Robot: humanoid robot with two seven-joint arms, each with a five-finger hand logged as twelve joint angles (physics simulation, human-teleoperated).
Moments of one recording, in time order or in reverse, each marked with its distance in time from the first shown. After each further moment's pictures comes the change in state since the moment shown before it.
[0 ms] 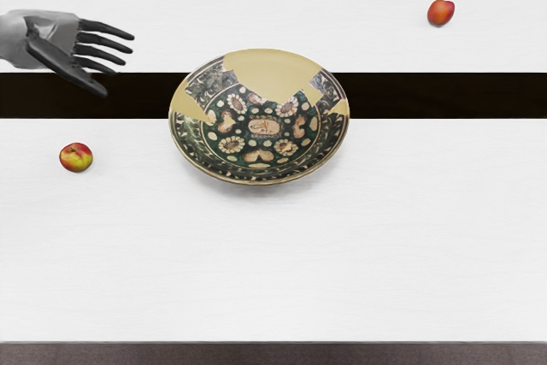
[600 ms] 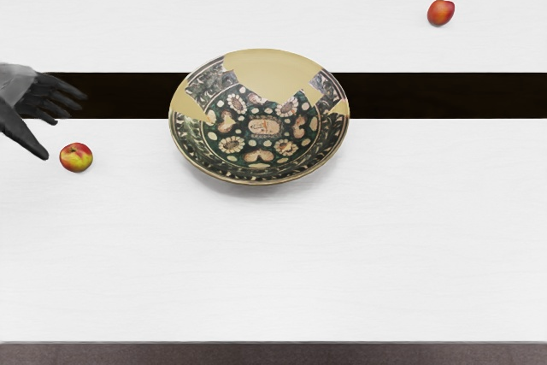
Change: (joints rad) left arm 0.014 0.240 -0.001 -0.313 0.317 0.082 0.066; right arm -0.072 0.000 -0.005 -0.008 0.000 -0.007 -0.003
